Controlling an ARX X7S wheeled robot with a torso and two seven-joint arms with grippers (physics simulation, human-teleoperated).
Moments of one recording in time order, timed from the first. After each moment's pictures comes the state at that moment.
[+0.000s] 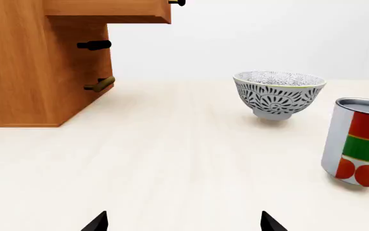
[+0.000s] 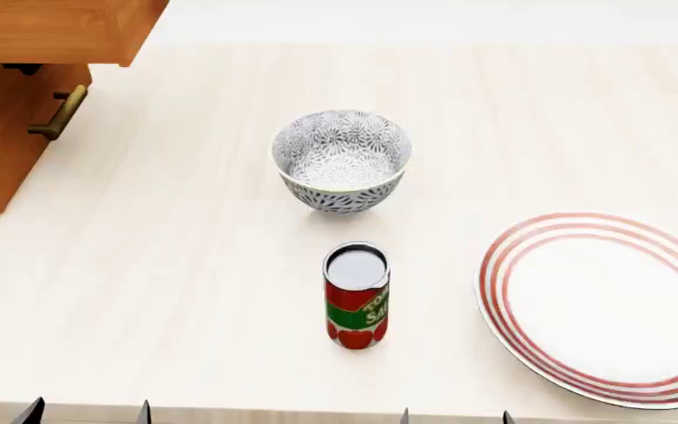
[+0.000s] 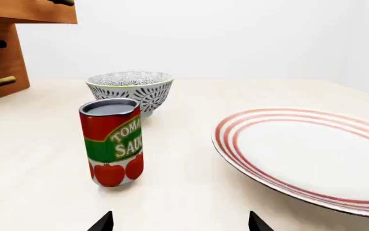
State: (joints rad) left arm 0.00 0.00 0.00 0.00 0.00 0.00 0.00; right arm 0.00 0.00 0.00 0.00 0.00 0.00 0.00
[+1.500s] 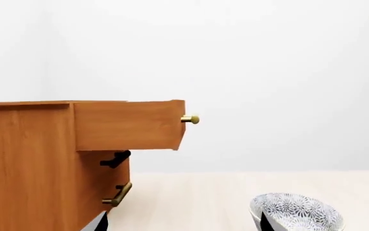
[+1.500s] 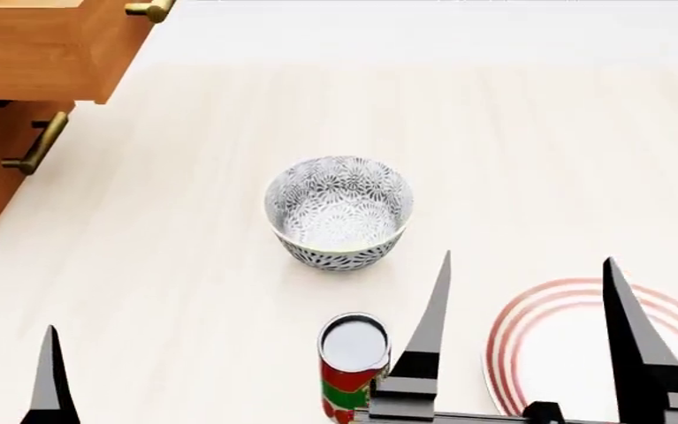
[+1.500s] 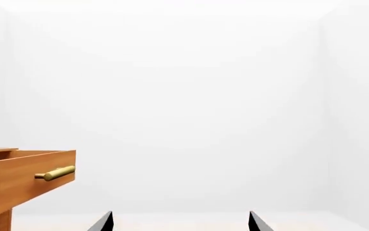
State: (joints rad) left arm 0.12 -0.14 0.08 0.73 -0.06 -0.32 -0.19; right arm 0.05 0.16 -0.07 -0.92 0.12 0.51 0.22
